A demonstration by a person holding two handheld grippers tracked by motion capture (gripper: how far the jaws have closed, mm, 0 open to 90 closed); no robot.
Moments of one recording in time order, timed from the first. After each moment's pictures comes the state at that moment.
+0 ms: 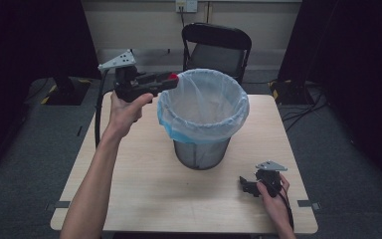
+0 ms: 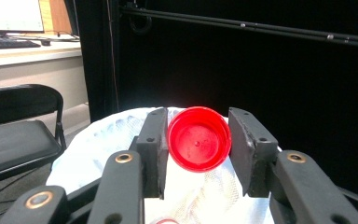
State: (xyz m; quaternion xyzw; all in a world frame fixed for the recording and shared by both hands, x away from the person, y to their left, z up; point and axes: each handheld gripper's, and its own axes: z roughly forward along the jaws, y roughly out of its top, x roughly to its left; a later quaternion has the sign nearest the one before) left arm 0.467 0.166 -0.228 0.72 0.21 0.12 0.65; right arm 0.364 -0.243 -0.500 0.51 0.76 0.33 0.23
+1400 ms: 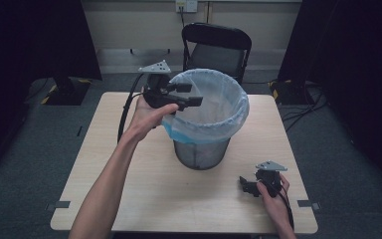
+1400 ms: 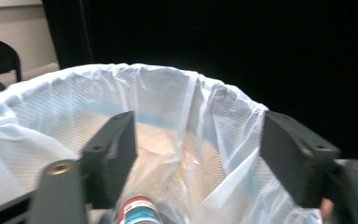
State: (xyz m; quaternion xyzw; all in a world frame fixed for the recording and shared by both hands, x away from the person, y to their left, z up) left arm 0.478 0.114 -0.251 0.78 0.21 0.07 0.59; right arm 0.364 -0.243 -0.500 0.51 0.76 0.33 0.23
